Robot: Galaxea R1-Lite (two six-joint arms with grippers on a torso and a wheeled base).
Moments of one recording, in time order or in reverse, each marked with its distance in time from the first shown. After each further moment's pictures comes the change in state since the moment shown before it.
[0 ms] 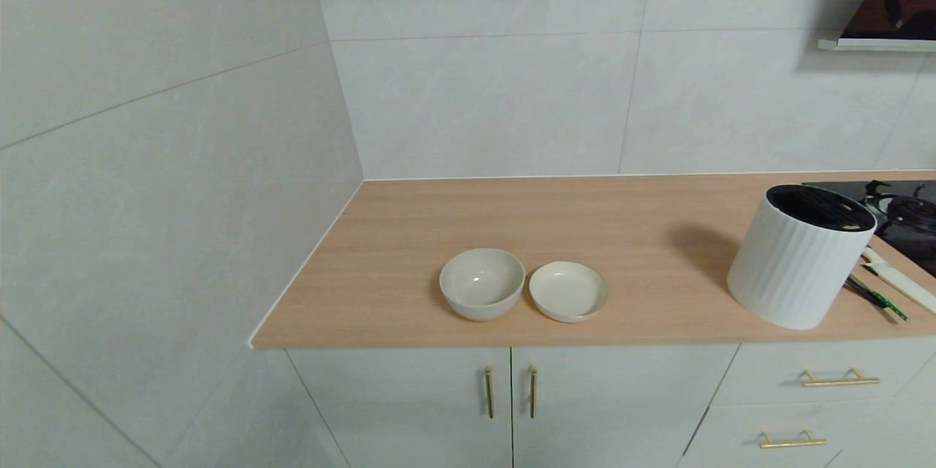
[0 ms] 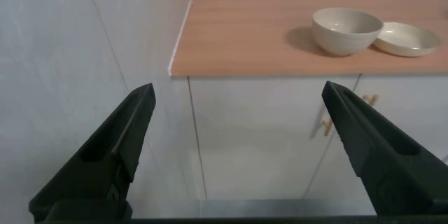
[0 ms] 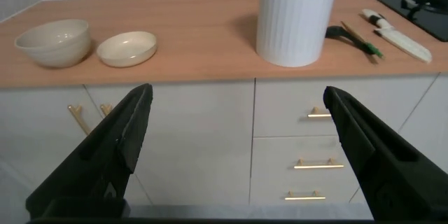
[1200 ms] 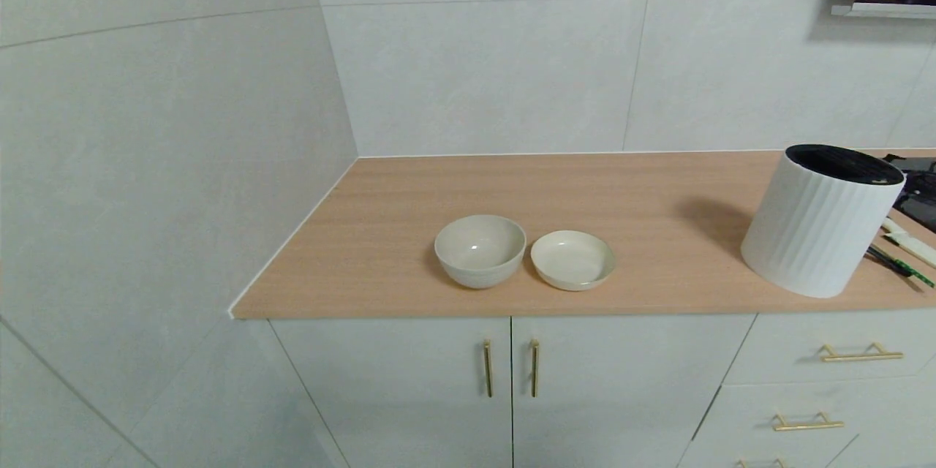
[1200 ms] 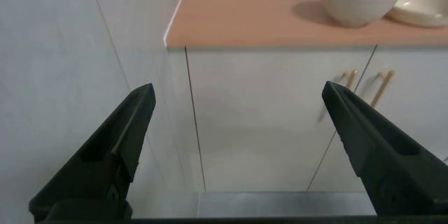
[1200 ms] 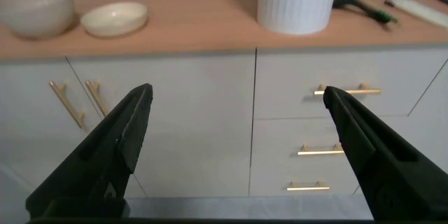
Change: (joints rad) left arm -0.001 0.000 0.000 0.000 0.000 0.000; right arm -0.001 0.000 0.000 0.000 0.000 0.001
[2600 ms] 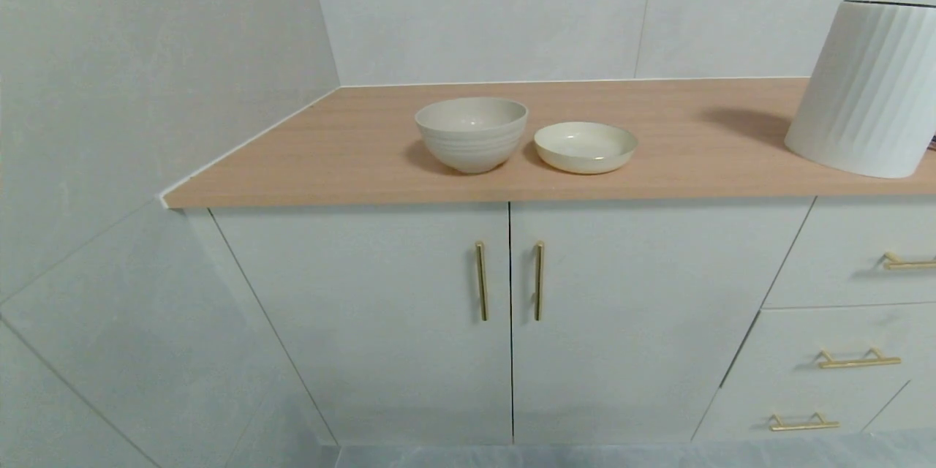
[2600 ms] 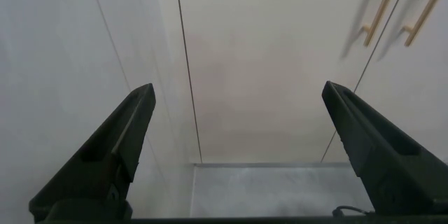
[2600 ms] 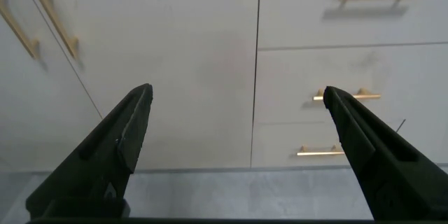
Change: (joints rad) left arm 0.000 0.000 0.000 0.000 0.000 0.000; right arm 0.000 0.000 0.000 0.000 0.000 0.000
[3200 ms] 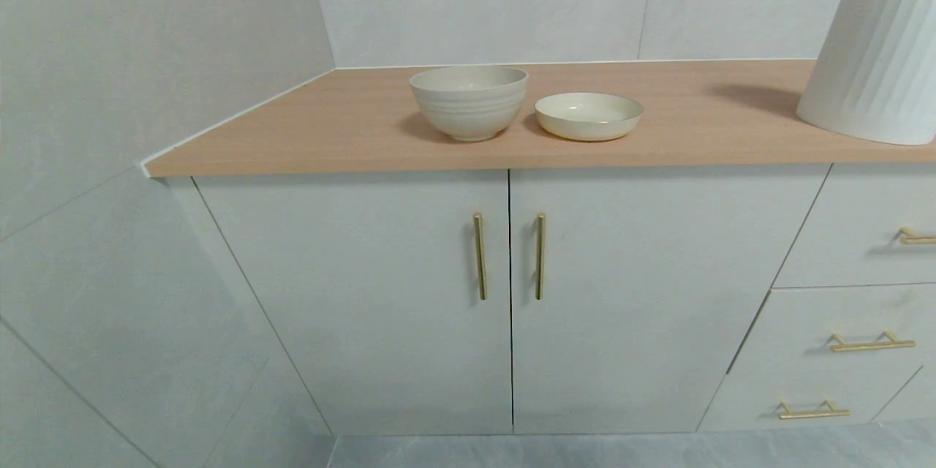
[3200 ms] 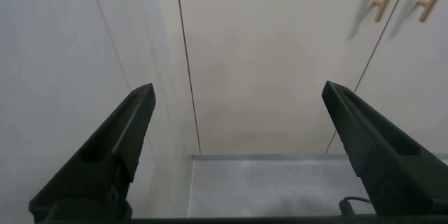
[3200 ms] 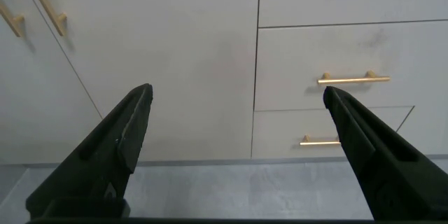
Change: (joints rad) left arm 0.000 0.000 0.000 -0.001 0.000 0.000; right arm 0.000 0.000 0.000 0.000 0.000 0.000
